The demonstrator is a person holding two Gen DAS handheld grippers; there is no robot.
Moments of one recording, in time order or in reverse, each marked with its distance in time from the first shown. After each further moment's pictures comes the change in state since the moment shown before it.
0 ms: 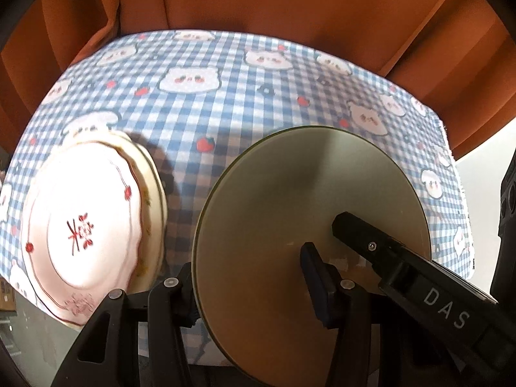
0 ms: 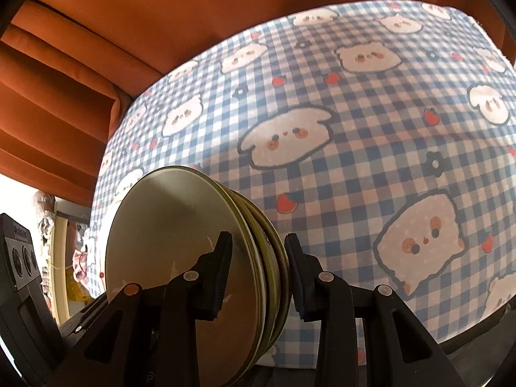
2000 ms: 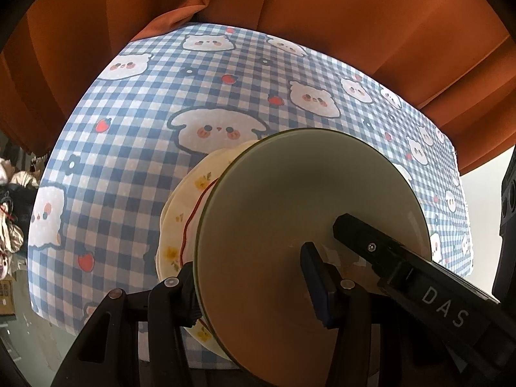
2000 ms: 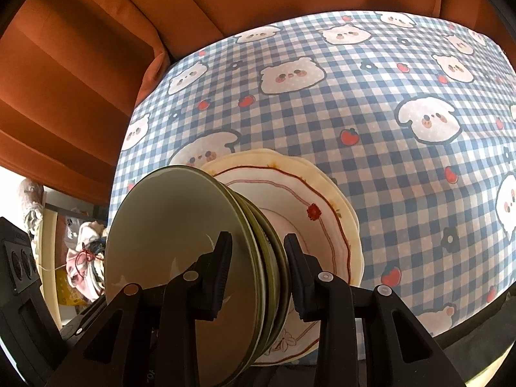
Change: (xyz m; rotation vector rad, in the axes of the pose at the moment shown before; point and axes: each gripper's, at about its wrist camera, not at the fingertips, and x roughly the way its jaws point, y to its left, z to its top) left arm -0.028 0.216 0.010 -0.044 0.004 -0.053; right arm 0.089 0.211 -0.035 -0.027 0.032 -0.090
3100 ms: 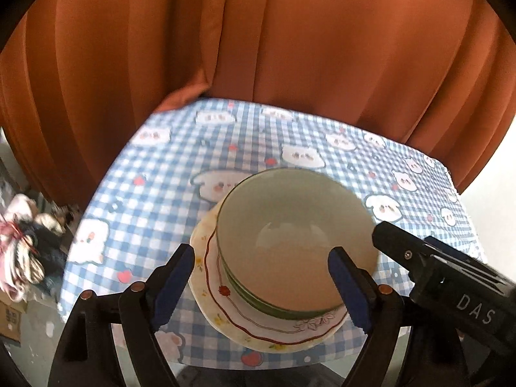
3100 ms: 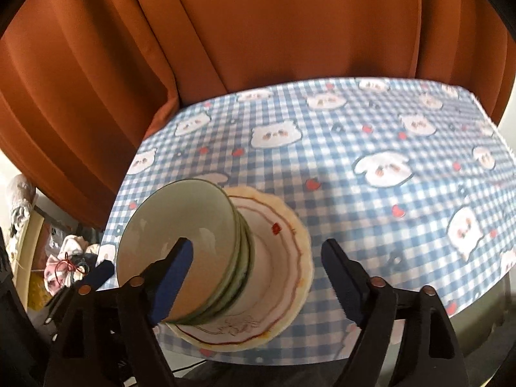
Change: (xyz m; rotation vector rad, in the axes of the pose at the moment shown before) left arm -0.070 -0.023 -0.055 0.105 -0.368 0.088; right arm -0.082 -0.012 -0.043 -0.119 -0.305 -0.075
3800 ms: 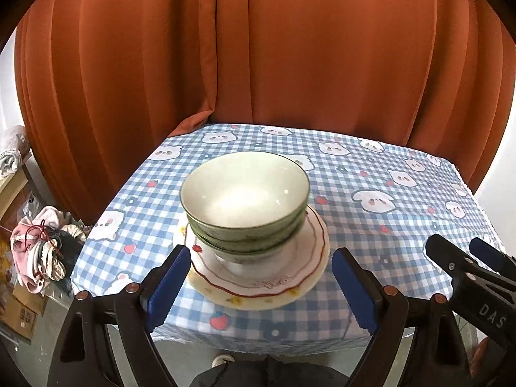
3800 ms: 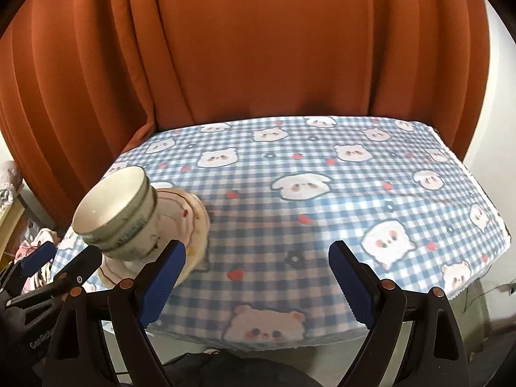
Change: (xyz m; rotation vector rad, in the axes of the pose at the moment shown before) left arm -0.039 -0.077 -0.063 0.027 -0.127 0.124; right arm -0.072 -0.096 -0.063 -0.073 -0.187 -0.094
